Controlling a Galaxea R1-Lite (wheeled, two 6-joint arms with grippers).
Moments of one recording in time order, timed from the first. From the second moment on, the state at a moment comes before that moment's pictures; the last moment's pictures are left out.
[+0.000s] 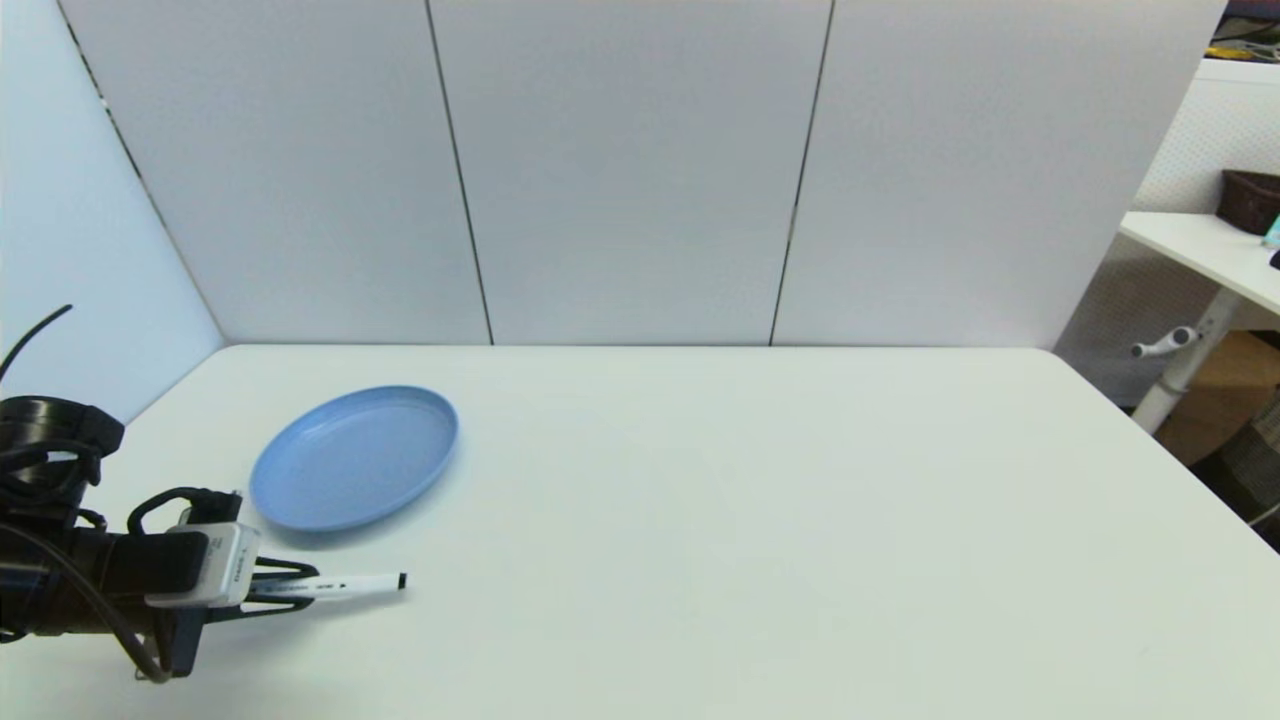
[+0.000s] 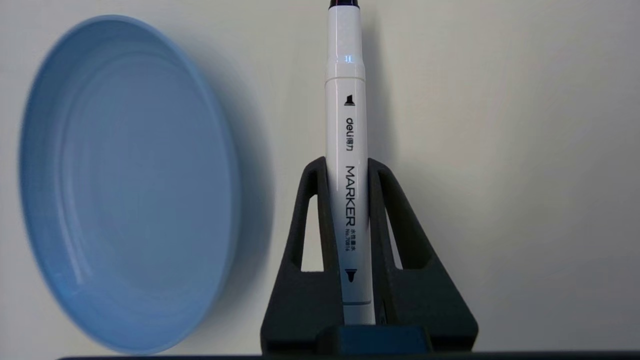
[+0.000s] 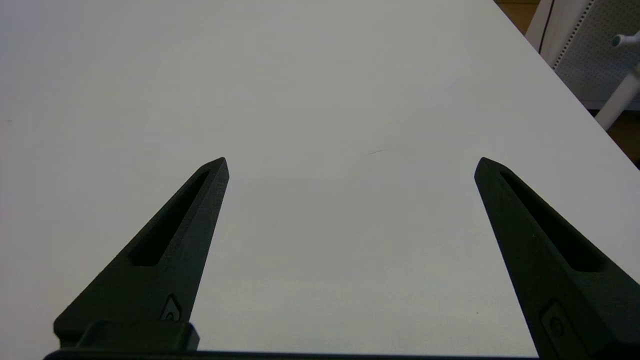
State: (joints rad) left arm 0.20 1.56 -0.67 0.23 -0.69 1.69; right arm 0.00 0.00 -0.05 0.12 0.01 0.00
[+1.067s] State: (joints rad) left arm 0.19 1.54 -0.76 0.22 -0.79 1.62; right arm 0.00 0.00 -0.05 0.12 0.01 0.00
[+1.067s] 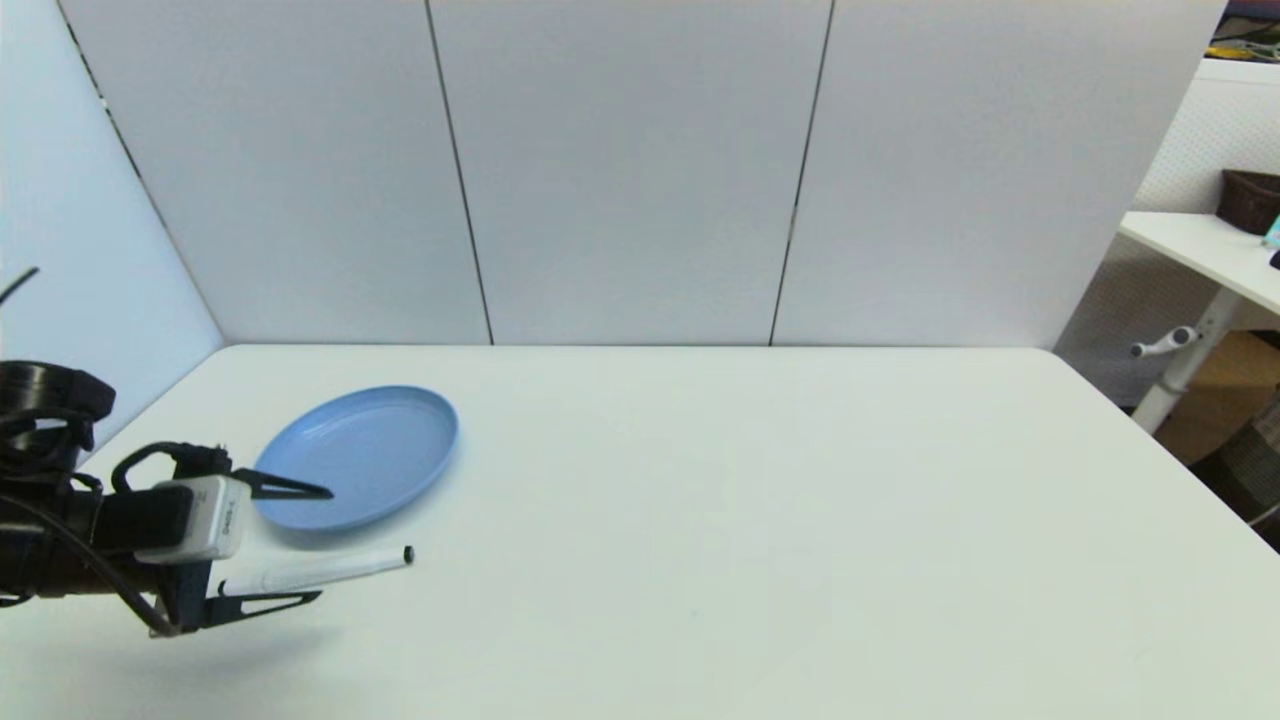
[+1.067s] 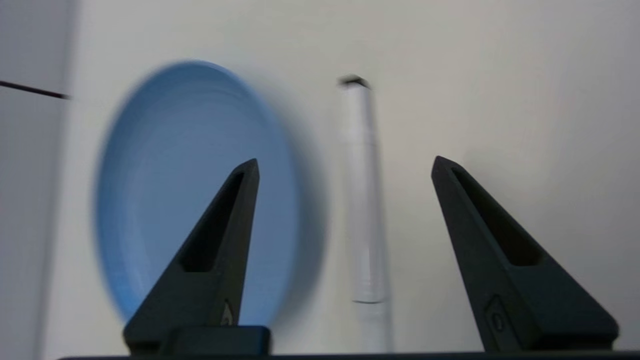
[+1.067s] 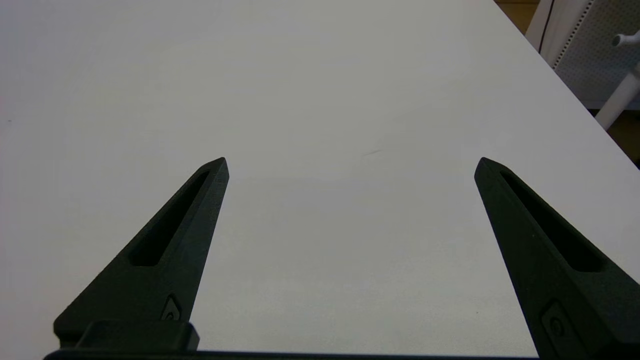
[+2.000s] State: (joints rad) left arm 0.09 0.78 -0.44 -0.05 0.11 0.30; right arm 0.00 0.00 -0.05 0.12 0.01 0.00
